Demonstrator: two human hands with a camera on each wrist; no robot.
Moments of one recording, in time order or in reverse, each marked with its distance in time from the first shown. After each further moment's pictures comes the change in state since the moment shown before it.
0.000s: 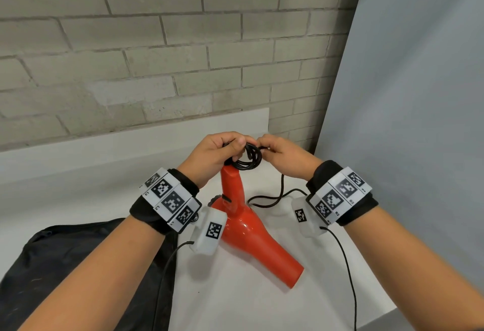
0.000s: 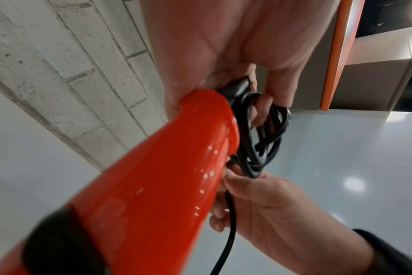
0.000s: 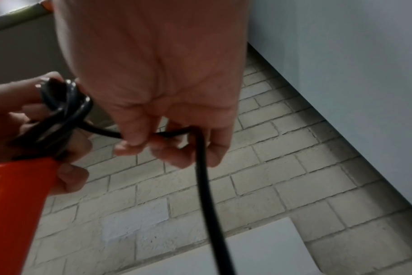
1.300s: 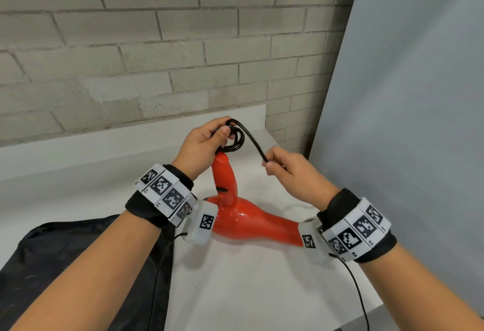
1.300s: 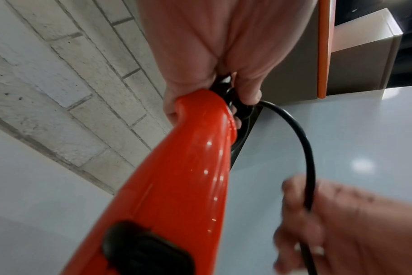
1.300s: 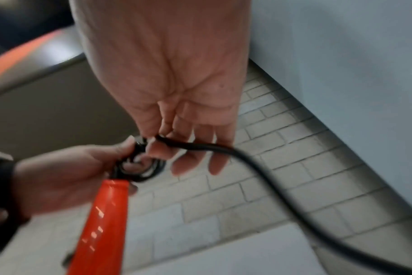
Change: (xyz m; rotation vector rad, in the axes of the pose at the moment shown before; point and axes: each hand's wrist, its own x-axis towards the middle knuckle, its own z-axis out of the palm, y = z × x) left_hand 0.010 -0.018 -0.011 0.092 0.247 0.018; right_hand -0.048 0.006 0.014 0.038 0.128 0.003
